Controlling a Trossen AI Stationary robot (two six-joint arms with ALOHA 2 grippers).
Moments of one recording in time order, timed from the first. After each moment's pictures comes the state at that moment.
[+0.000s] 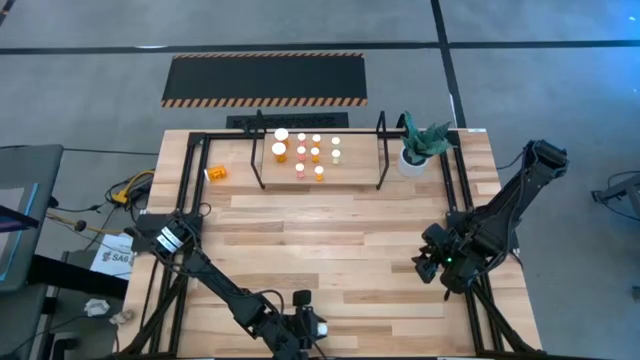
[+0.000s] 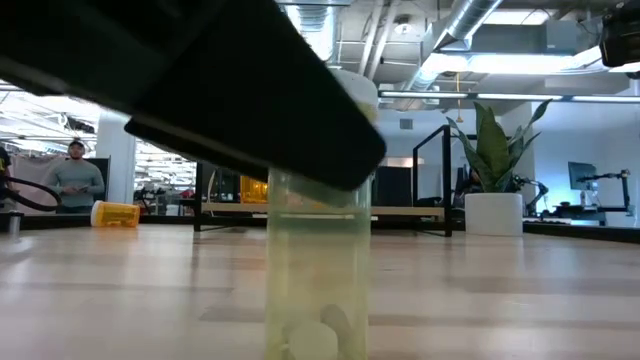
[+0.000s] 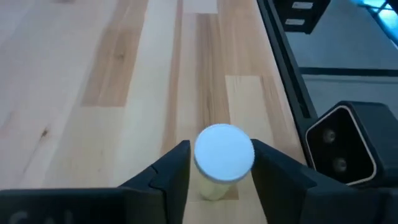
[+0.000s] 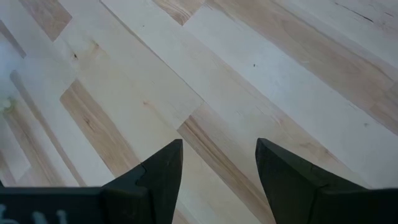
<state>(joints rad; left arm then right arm) -0.72 2.12 1.30 0.10 -0.51 -0.50 0.87 1.07 0.66 -0.87 0.52 1.65</state>
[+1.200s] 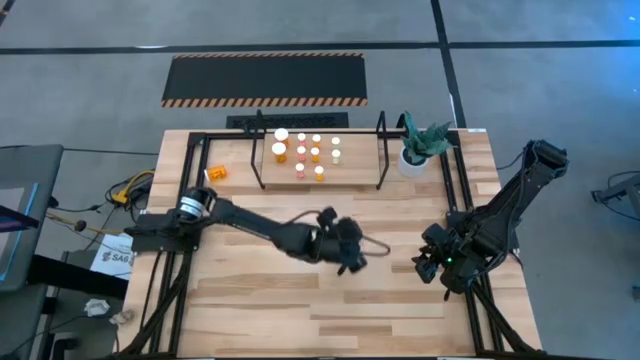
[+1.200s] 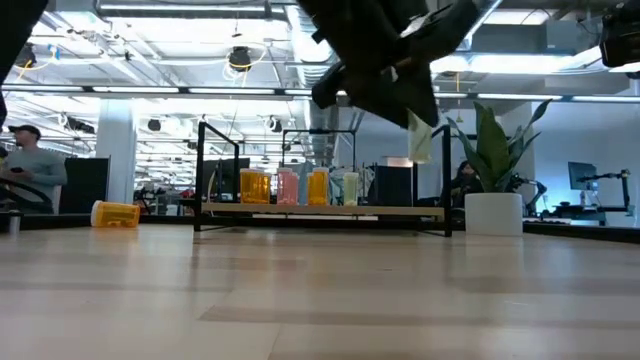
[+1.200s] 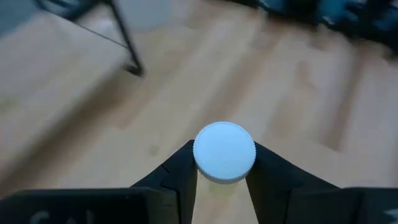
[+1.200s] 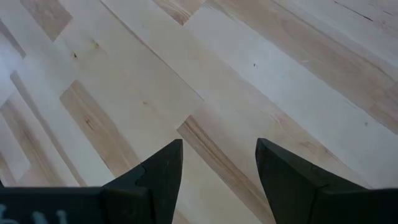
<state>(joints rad) -0.25 2.10 1.66 -0.37 -0.61 -0.54 0.87 1.07 0.66 -0.87 0.52 1.65</state>
